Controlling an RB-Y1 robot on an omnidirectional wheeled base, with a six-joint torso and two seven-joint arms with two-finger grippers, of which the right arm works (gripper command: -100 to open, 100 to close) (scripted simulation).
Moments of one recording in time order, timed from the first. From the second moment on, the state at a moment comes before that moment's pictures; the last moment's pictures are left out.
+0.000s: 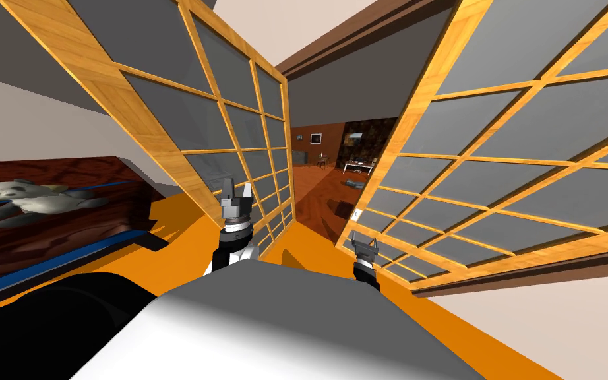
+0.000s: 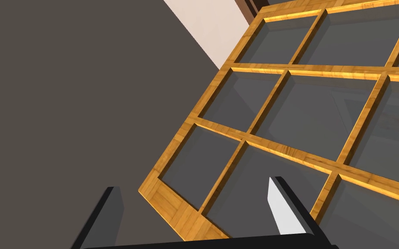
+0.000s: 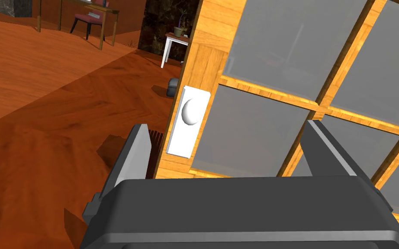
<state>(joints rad) 0.31 -0.13 0.06 -1.33 -0.53 -0.80 -0.90</state>
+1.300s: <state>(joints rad) 0.25 -0.14 0.07 -1.07 -0.67 -0.86 -1.14</state>
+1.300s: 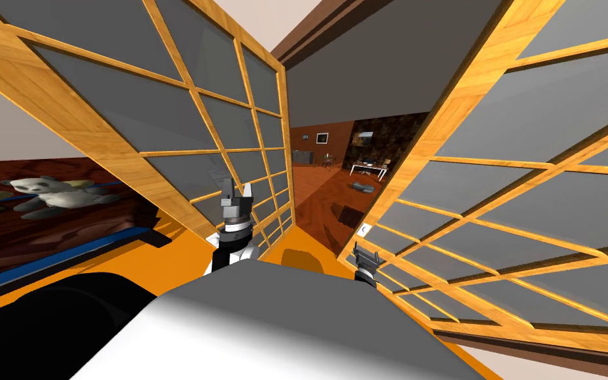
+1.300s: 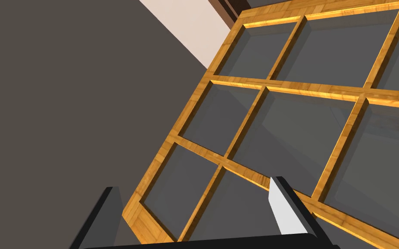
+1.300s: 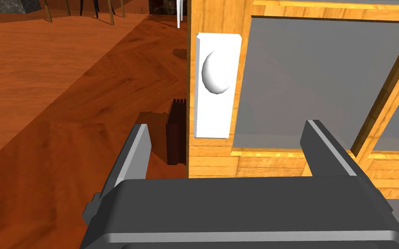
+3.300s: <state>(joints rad) 0.26 -0.30 0.05 -0.90 -0.73 -0.91 -1.39</state>
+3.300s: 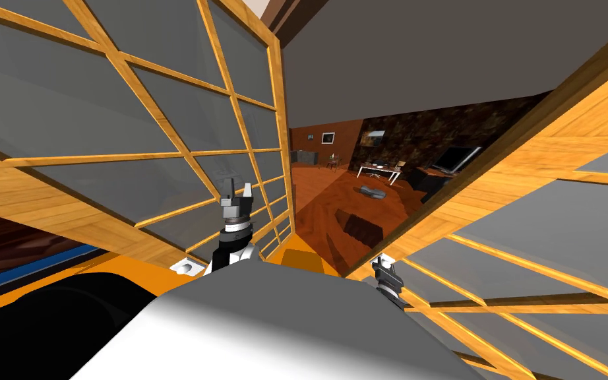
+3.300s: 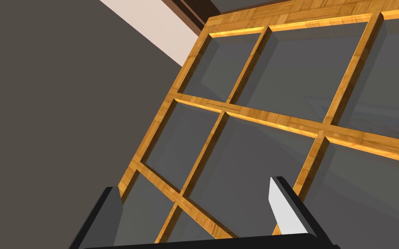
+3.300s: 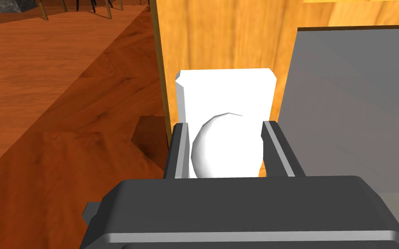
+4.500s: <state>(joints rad) 0.31 -0.35 0.18 -0.97 -0.66 -0.91 -1.46</state>
